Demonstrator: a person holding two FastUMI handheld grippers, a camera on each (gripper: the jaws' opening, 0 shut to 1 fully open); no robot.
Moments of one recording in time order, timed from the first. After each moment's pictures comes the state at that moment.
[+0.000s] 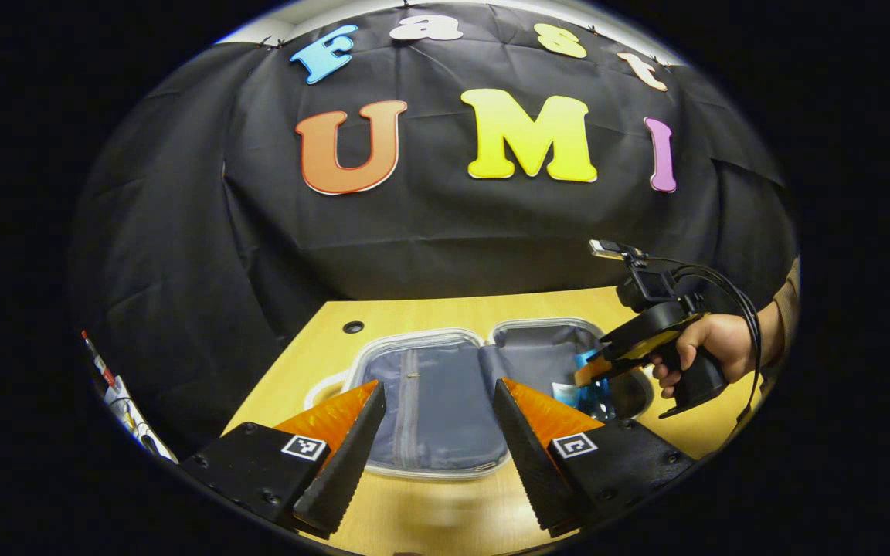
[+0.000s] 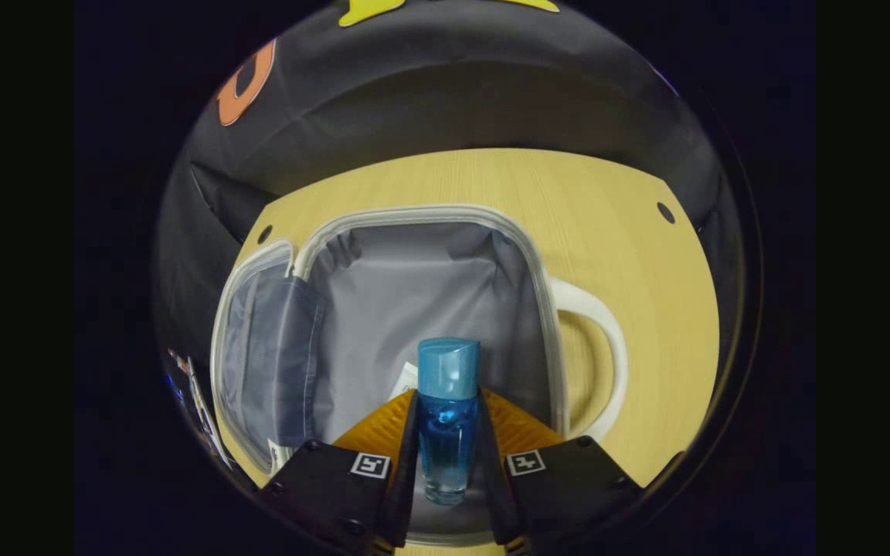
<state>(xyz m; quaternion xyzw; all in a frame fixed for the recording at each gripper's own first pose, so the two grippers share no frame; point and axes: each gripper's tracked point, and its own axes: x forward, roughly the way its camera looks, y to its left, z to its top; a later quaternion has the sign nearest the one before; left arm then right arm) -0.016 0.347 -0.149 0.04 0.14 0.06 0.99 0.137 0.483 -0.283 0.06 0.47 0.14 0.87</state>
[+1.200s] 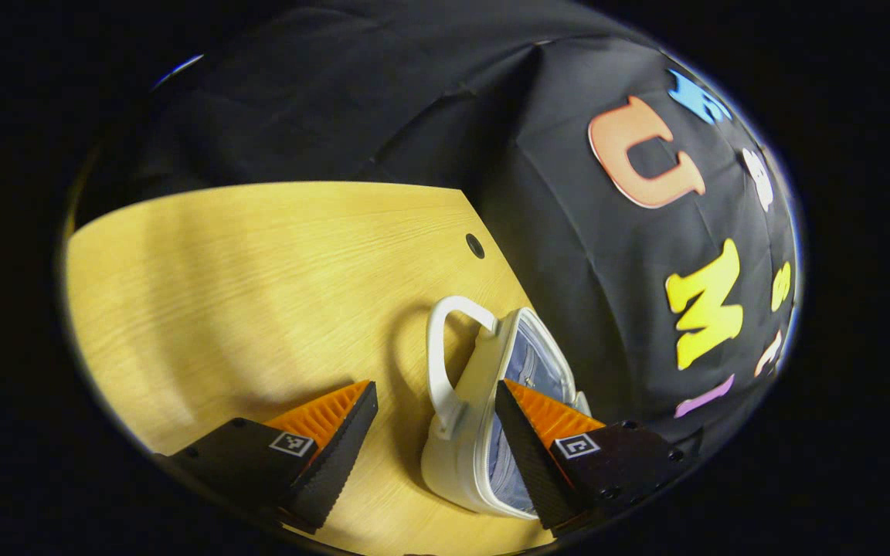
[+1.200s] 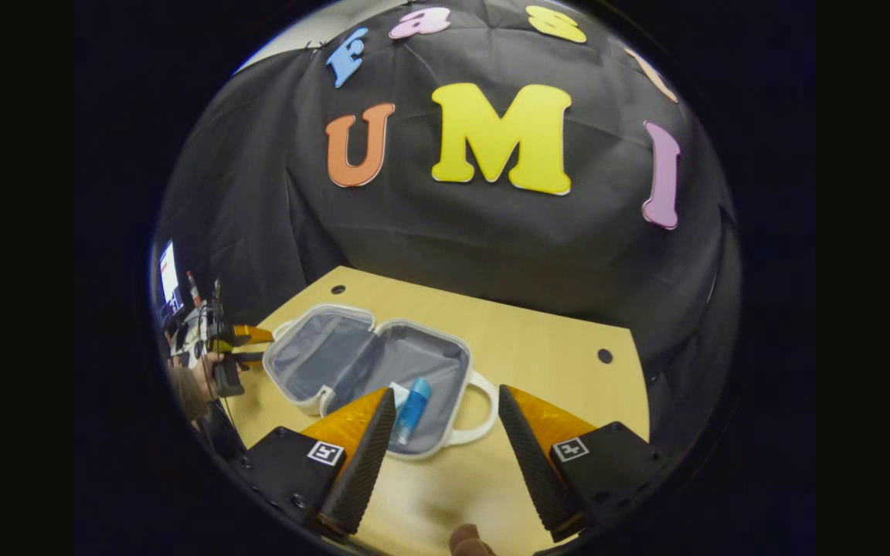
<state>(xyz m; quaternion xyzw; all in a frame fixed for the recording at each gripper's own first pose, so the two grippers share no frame) 0.025 0.504 -0.285 -0.51 0.17 0.09 0.84 0.017 0.336 -0.085 -0.04 0.19 0.22 0.95</state>
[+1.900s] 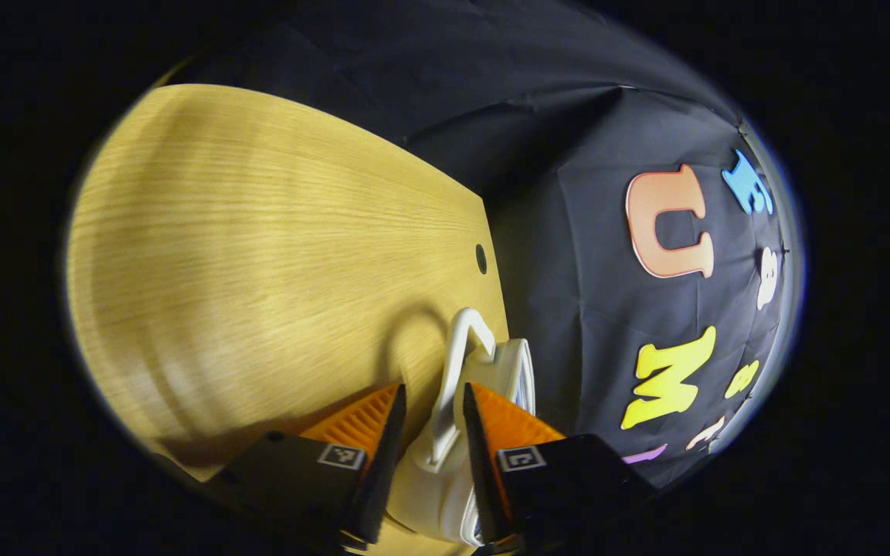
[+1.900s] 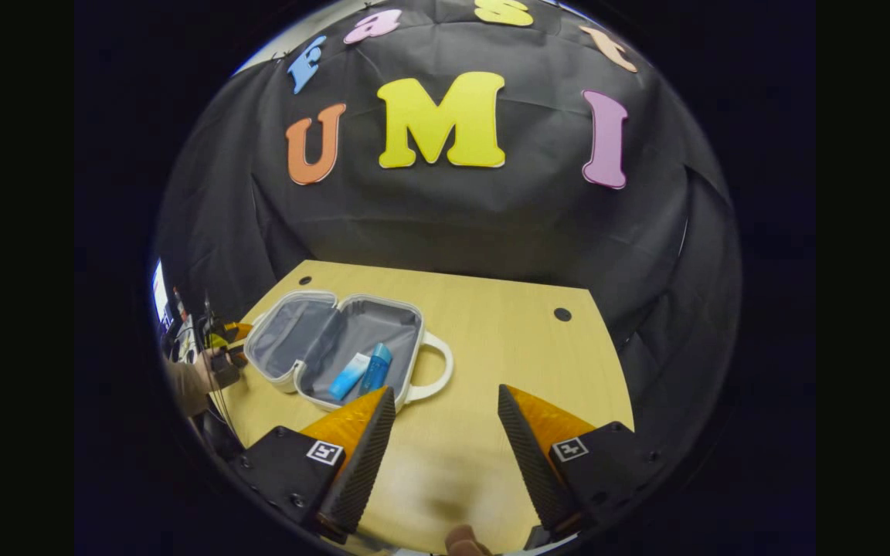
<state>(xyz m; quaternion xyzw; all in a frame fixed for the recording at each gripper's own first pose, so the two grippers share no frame) 0.051 0.504 -0.303 -0.64 0.12 0.08 0.76 -0.010 0.276 -0.112 0.00 0.23 0.16 0.96</state>
